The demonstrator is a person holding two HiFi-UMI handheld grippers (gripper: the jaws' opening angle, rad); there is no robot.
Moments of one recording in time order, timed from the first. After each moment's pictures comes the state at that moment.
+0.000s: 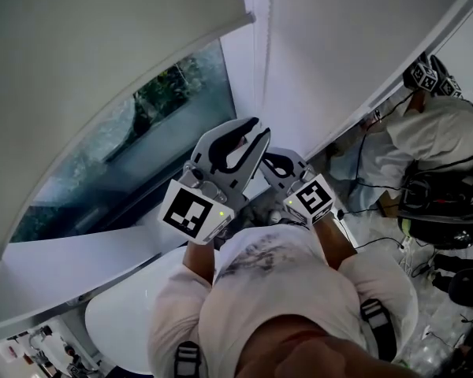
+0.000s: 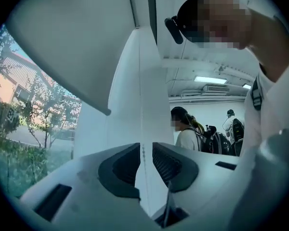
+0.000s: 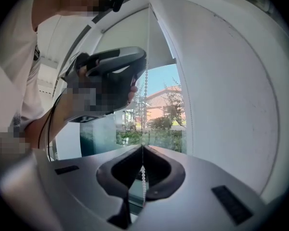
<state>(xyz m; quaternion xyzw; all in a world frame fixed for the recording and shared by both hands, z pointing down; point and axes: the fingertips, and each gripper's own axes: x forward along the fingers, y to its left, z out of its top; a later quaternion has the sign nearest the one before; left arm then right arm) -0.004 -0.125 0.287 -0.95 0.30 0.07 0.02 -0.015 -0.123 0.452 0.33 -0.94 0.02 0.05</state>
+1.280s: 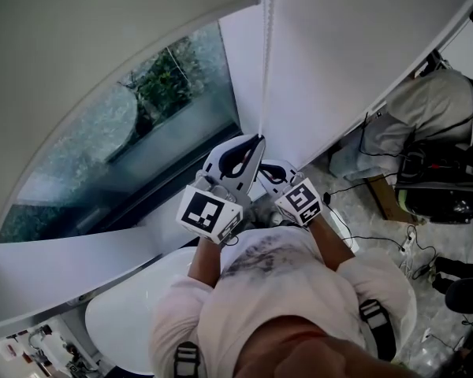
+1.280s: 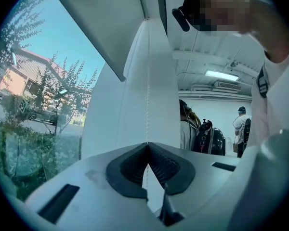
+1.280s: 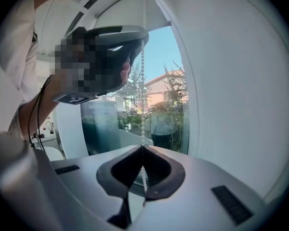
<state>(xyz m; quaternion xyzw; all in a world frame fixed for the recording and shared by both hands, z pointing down) -0.001 -0.122 0.344 -0.94 0.34 0.05 -0.02 -0.017 -0.109 0.534 0.32 -0.94 0.07 0.13</state>
